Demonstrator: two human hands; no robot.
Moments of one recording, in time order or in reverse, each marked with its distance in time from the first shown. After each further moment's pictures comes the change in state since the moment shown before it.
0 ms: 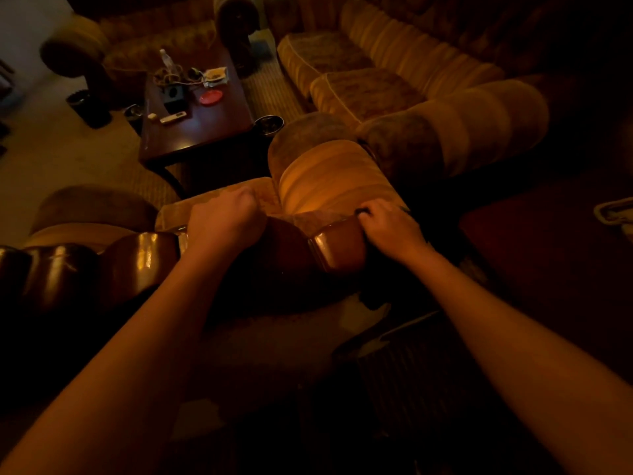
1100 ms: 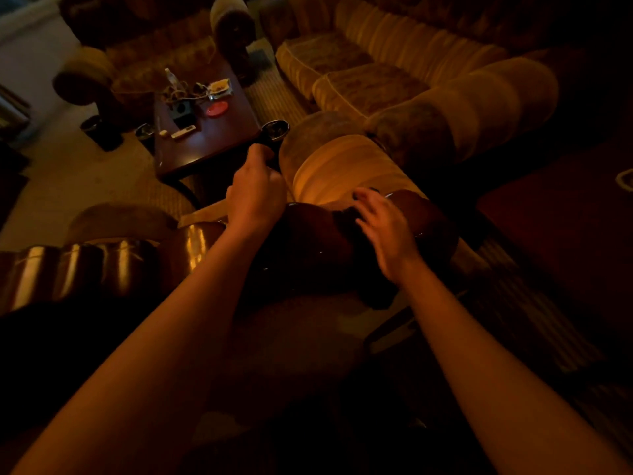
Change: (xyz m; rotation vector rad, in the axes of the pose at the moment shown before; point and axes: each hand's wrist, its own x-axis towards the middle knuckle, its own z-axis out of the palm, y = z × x) left_hand -0.013 -0.010 -0.017 -0.770 0.172 -0.058; right_hand -0.064 -0.087 0.017 1.246 0.148 0.173
